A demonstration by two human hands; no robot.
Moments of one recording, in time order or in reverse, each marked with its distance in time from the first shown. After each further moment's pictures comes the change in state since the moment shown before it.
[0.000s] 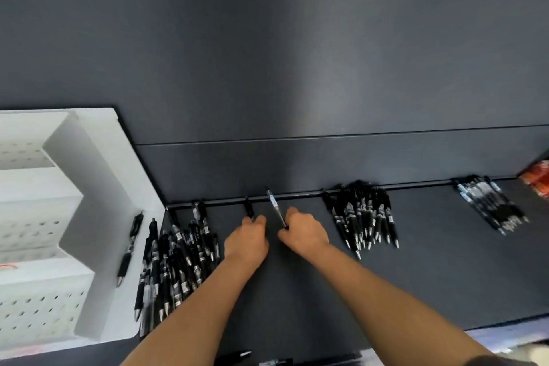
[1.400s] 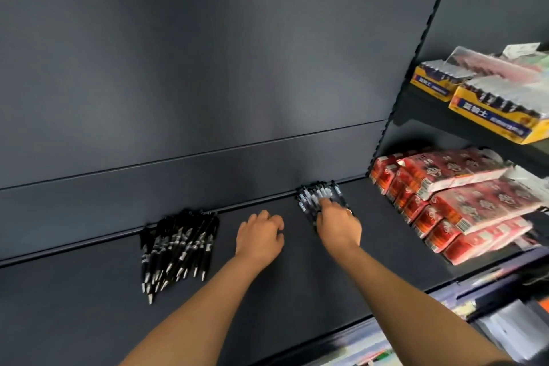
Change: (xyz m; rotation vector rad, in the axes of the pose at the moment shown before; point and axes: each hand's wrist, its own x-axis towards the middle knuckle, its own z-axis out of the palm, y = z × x) left_hand 0.052 0.397 0.089 0.033 0.128 0.329; right_hand -0.011 0.406 -0.187 -0.169 0.462 0.221
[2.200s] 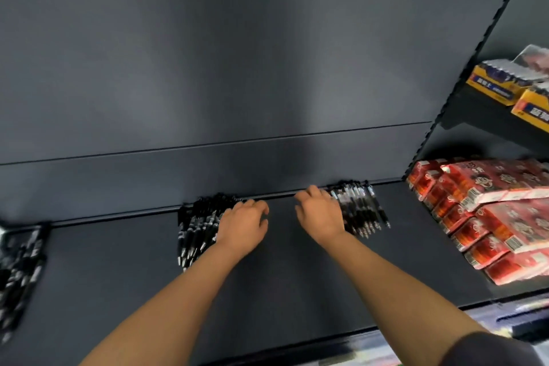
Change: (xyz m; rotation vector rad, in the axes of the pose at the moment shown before) left_hand -0.024 -0.068 -0.032 0.044 0.102 -0.099; right_hand 0.007 -0.071 0.015 -0.014 -0.049 -0.426
